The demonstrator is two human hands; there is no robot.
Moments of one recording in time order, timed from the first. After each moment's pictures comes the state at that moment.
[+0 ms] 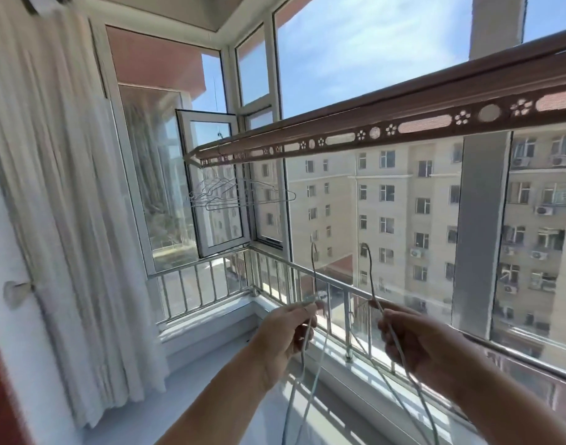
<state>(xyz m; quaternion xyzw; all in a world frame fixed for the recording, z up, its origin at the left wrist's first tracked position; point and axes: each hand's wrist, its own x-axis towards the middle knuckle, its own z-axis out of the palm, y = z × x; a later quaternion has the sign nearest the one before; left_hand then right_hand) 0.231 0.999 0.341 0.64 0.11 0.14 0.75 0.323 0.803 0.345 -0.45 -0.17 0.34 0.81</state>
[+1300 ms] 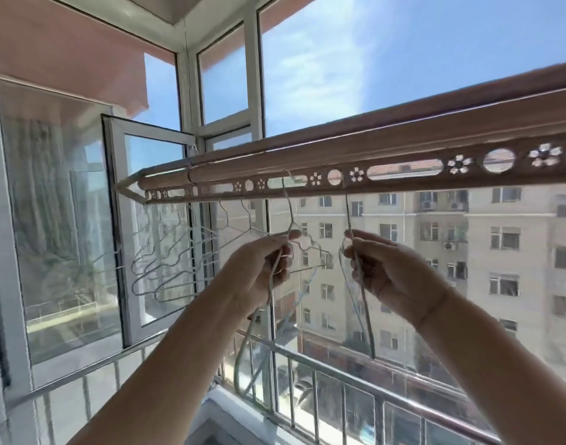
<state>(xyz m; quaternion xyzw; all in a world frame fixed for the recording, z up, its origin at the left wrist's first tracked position) 0.588 1.444 0.495 0.62 -0.08 0.13 0.77 0.640 1.256 0.491 -0.48 -0.25 0.11 0.84</state>
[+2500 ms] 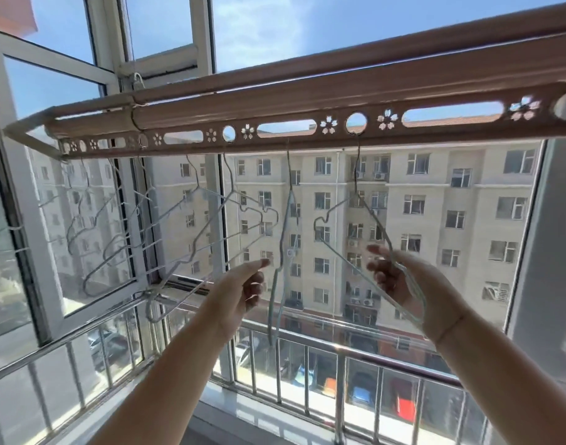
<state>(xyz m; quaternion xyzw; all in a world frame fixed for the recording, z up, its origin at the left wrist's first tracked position) 0.688 1.533 0.390 0.63 -0.03 0.08 0.77 0.686 1.276 0.422 -0.56 -0.10 0.00 0.83</state>
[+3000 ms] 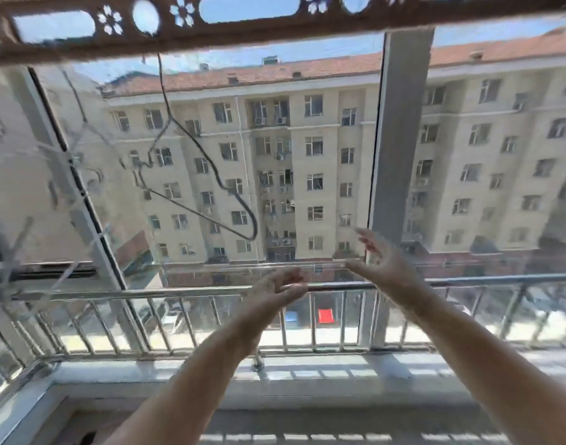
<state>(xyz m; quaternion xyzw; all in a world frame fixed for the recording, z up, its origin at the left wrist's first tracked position) 0.679 1.321 0.291 0.74 -0.23 -0.16 0.61 0.632 1.111 0.322 -0.84 -0.02 -0.20 0.51</state>
